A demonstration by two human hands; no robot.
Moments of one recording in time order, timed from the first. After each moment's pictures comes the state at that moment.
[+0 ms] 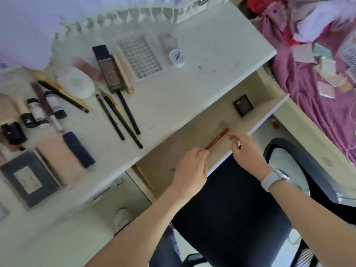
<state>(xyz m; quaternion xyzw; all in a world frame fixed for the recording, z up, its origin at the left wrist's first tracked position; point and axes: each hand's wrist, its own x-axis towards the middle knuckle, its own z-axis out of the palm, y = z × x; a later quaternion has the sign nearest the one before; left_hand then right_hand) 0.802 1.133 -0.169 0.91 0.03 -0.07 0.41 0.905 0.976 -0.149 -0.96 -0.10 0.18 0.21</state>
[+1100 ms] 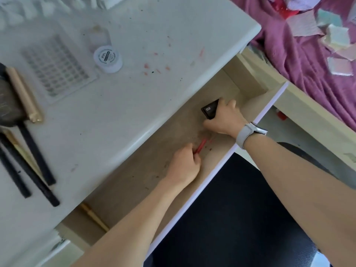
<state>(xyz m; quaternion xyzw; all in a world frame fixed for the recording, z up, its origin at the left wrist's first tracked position) 0.930 1.079 -0.244 0.85 0.13 -0.20 0.47 1.067 0.972 -0.220 -0.96 -0.03 0.25 0.09</state>
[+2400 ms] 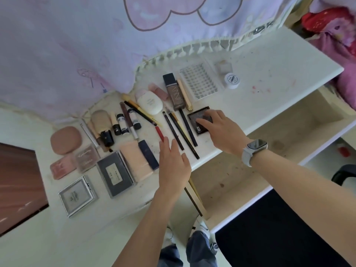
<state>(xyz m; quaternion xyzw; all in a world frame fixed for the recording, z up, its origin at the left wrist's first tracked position) 0.767 1.276 -0.128 0.87 0.35 -0.07 0.35 0.920 1.178 -0.133 -0.87 -0.48 0.07 0.04</state>
